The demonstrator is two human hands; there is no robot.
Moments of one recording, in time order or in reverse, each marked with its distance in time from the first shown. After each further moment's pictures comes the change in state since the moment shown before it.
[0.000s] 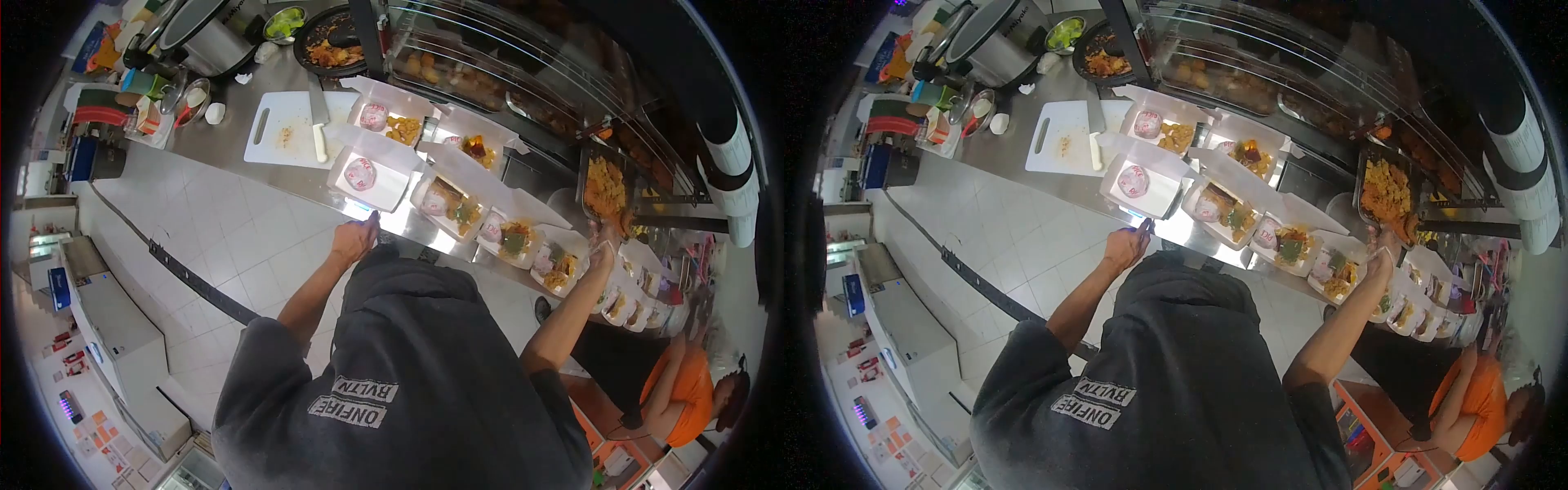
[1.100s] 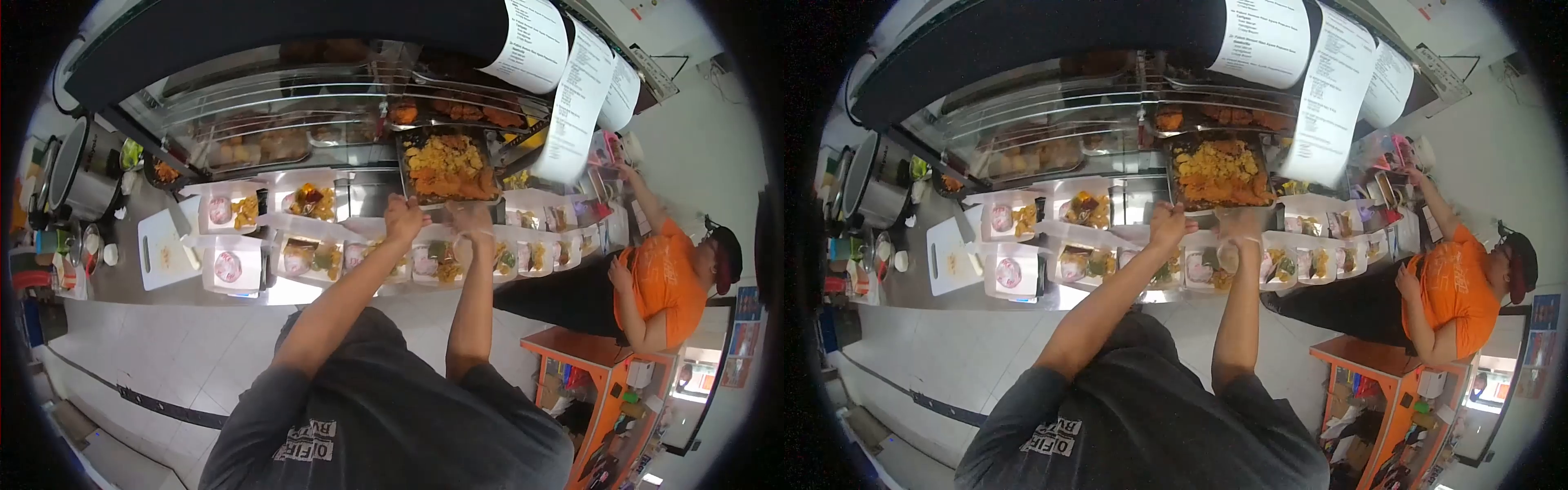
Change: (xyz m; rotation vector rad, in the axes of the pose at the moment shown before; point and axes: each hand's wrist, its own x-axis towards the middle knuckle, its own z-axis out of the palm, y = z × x) left_hand 0.199 0.414 -0.040 -1.546 -0.197 -0.358; right_hand 0.019 -0.016 -0.046 -0.948 -0.361 -0.247
